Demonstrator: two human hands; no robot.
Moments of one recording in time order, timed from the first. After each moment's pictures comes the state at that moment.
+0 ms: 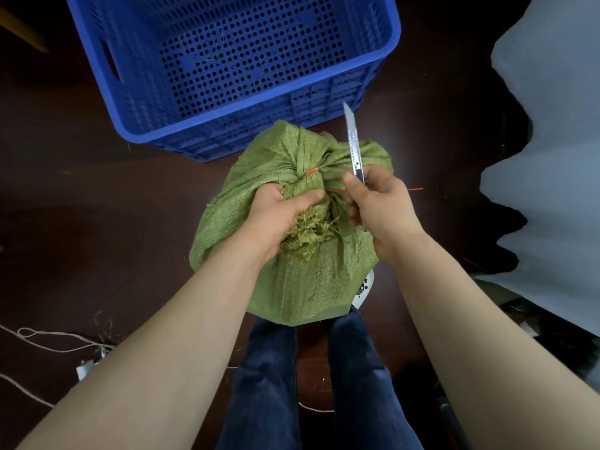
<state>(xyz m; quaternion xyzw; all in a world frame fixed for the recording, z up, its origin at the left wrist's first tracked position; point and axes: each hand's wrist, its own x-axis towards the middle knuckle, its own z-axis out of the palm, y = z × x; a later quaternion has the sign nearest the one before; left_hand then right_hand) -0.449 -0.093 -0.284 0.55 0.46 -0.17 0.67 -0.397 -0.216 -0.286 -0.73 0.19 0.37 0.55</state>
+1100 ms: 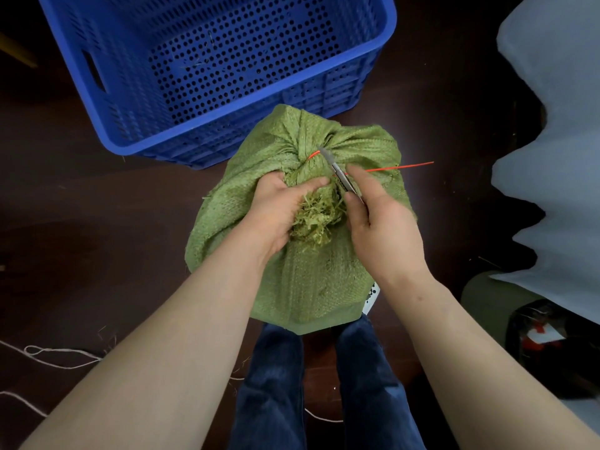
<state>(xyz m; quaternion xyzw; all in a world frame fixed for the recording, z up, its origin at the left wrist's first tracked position) -0.422 -0.102 -0.312 0.49 0.46 -0.15 0.73 -0.411 -0.229 -0.283 -0.89 -0.04 0.30 0.33</state>
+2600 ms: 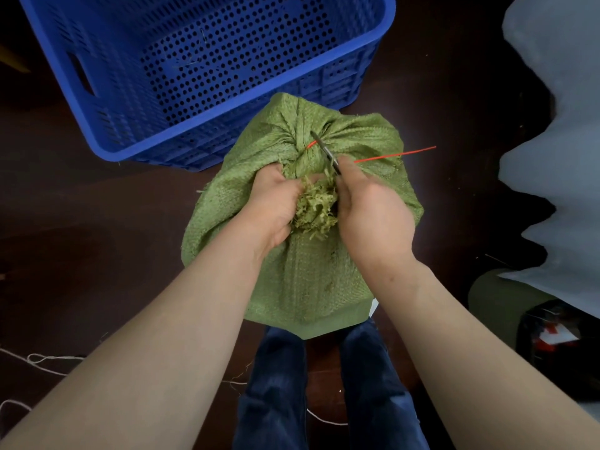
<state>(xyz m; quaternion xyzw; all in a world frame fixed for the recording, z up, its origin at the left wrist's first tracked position) -0.408 -0.101 -0.332 0.49 0.46 -0.14 0.72 -0.396 -0.213 -0.309 -0.93 -0.08 0.28 0.21</state>
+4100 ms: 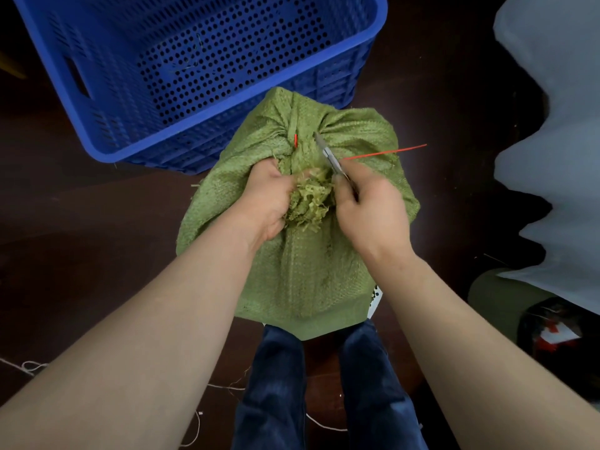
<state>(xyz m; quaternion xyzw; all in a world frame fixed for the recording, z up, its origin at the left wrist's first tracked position) -0.409 -0.099 -0.346 0.51 0.43 -0.14 0.74 -0.396 -0.219 -0.318 -0.90 0.00 0.25 0.35</state>
